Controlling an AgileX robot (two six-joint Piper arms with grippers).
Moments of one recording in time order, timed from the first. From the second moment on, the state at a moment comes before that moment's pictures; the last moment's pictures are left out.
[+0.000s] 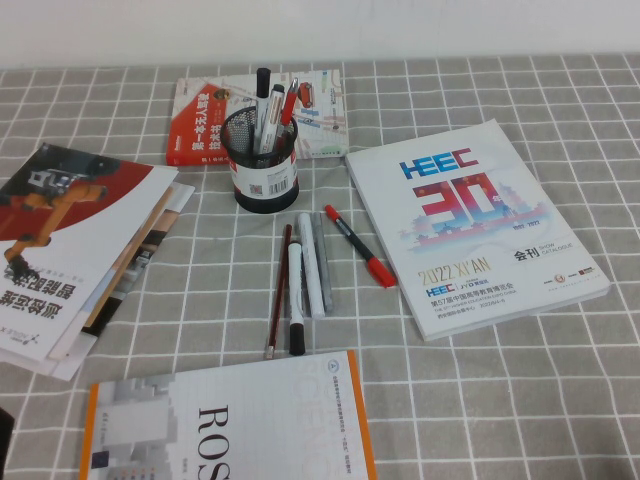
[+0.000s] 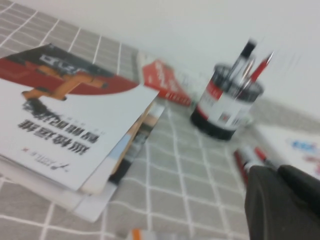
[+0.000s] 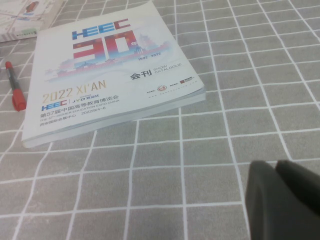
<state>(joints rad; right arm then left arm) 0.04 -0.01 0.03 0.16 0.38 0.04 -0.17 -0.01 0.03 -0.21 0.19 -0.15</state>
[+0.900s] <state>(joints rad) 0.04 -0.01 0.03 0.16 0.38 0.04 -0.17 0.45 -0.28 -0.31 0.39 -0.19</state>
